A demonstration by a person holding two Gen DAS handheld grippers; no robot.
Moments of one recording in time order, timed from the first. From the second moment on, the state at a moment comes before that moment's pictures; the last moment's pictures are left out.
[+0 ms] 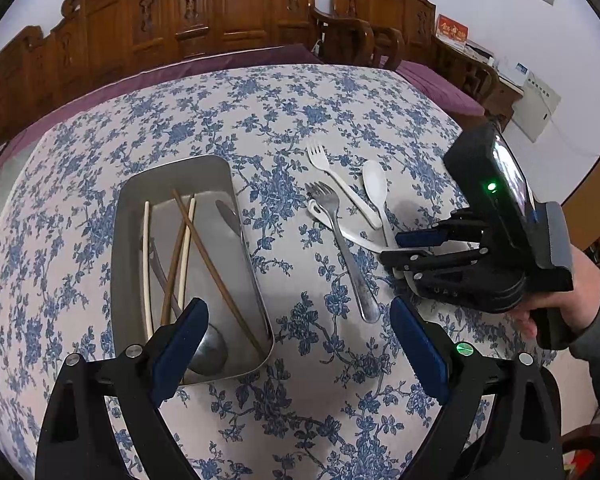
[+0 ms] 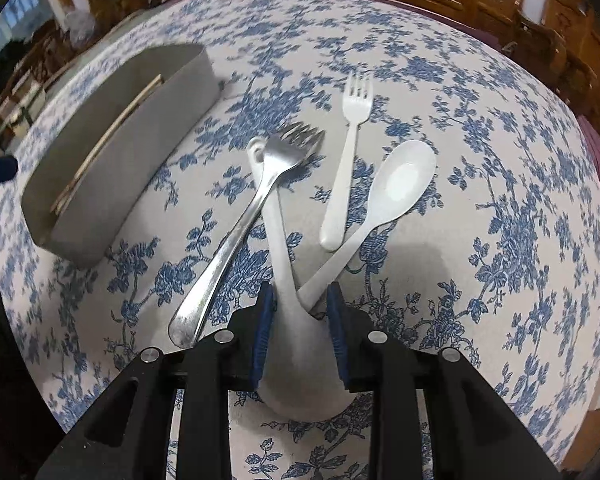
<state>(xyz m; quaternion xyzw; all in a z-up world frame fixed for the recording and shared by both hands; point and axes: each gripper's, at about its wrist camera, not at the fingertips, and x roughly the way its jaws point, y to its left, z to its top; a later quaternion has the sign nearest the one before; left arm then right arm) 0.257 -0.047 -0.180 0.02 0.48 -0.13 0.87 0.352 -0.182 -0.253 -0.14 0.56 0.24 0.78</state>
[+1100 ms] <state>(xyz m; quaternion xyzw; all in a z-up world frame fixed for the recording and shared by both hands) 0.268 -0.077 -0.196 0.02 0.49 -0.14 0.86 0.324 -0.230 -0.199 -0.08 0.53 0.24 0.81</state>
